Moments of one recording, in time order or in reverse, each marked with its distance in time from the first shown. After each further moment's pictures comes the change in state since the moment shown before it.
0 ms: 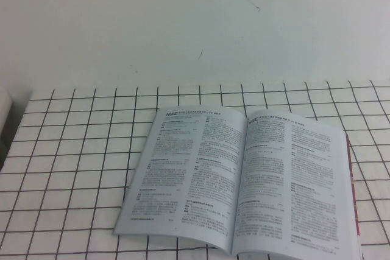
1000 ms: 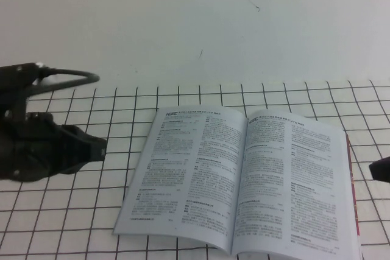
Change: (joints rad) right arm 0.000 1.259 -0.545 0.834 0.730 -1.009; left arm 0.000 1.135 -0.724 -0.659 0.752 0.503
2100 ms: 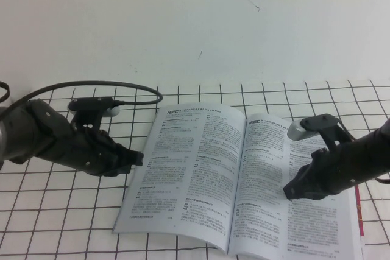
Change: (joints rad) right arm 0.228 0.685 -0.240 0.224 -0.131 -0.124; left arm -0.045 0.693 -0.217 0.008 -0.201 0.103
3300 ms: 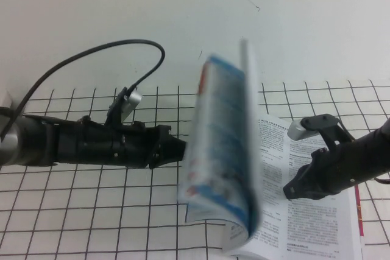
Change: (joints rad) right arm -0.002 0.005 -0.004 0.010 0.010 0.008; left arm 0.002 0.115 -0.010 -0.805 0.481 0.478
